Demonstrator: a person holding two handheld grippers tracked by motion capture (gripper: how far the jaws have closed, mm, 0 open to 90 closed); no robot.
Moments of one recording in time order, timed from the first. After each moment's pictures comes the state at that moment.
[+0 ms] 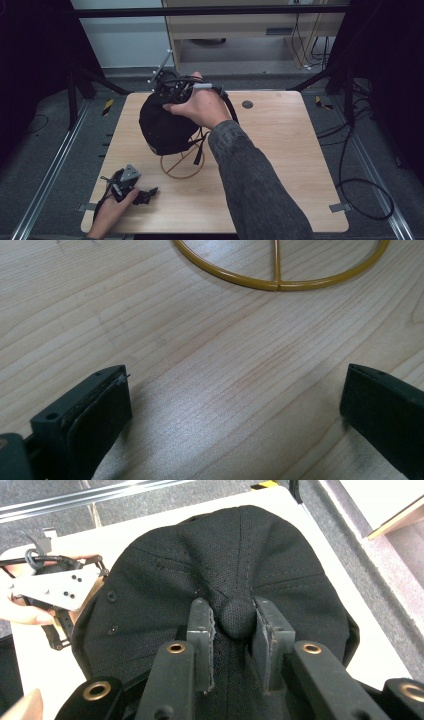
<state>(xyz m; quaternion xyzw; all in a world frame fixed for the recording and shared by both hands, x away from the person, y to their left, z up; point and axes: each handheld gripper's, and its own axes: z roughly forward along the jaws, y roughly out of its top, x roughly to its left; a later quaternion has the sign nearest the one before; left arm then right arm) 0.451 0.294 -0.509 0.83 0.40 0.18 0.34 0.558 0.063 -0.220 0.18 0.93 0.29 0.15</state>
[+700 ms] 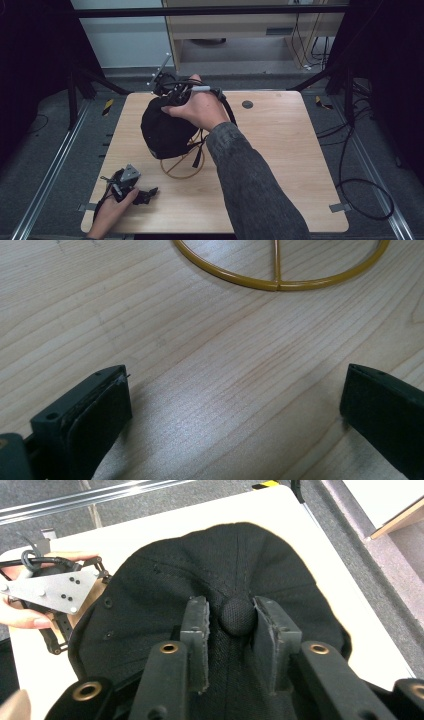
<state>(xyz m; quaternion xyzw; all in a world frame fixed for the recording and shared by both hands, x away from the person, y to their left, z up) 0.451 0.294 -0.509 0.83 0.40 0.18 0.34 0.559 0.066 -0.228 0.18 0.93 0.29 0.15</state>
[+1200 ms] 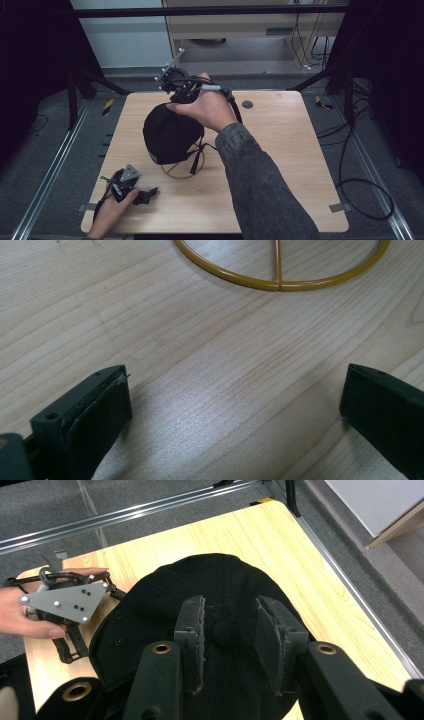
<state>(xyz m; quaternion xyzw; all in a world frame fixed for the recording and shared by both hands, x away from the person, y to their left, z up) 0.451 0.294 -0.509 0.83 0.40 0.18 0.34 0.554 0.045 -0.218 0.19 0.91 0.33 0.14</state>
